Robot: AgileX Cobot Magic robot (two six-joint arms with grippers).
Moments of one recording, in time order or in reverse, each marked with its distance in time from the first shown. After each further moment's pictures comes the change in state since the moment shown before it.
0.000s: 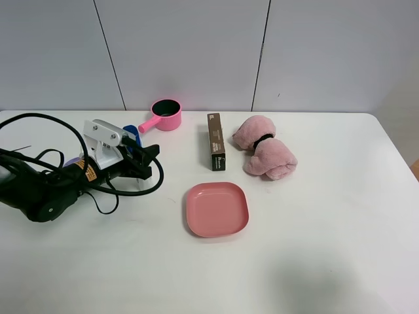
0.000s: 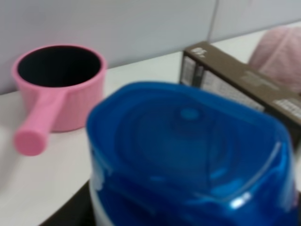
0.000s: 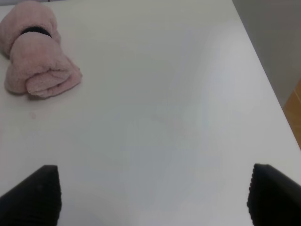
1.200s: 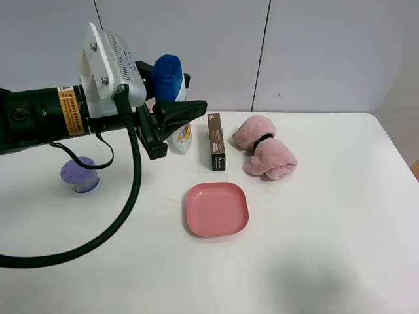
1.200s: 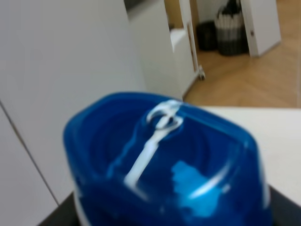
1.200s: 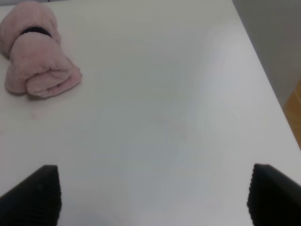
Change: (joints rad) left arm -0.235 -0.536 -0.216 0.574 0.363 -0.338; right arm 0.000 0.000 0.000 0.000 0.000 0.000
